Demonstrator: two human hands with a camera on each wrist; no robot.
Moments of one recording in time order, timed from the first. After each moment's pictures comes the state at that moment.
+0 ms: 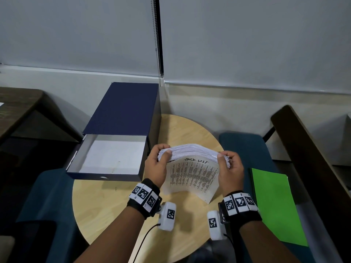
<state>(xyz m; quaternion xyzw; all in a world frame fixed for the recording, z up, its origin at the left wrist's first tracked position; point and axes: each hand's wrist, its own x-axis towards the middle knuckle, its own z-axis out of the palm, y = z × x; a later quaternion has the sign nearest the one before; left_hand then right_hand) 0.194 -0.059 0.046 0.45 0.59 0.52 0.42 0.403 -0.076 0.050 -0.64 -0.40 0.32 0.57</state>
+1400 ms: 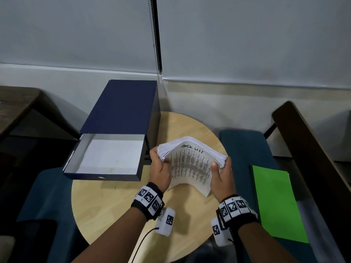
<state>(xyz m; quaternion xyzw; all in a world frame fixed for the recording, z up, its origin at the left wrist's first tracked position) 0.205 -0.061 0.018 0.49 0.57 0.51 0.41 0.400 -0.083 0.023 -0.66 -0.52 0.33 0.43</state>
